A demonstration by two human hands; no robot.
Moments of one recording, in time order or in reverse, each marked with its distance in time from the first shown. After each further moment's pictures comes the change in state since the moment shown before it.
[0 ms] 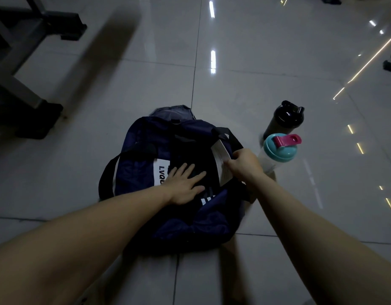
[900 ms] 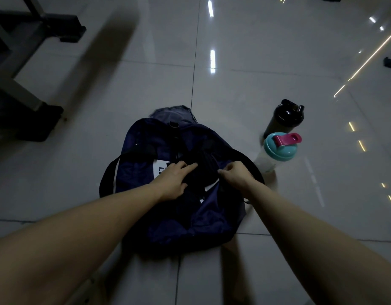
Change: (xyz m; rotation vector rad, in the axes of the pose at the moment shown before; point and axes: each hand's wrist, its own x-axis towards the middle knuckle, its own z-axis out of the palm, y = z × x) left_hand -0.009 -0.024 -0.012 -0.141 0.239 0.076; right_hand 0.008 0.020 0.036 0.152 -0.171 0.044
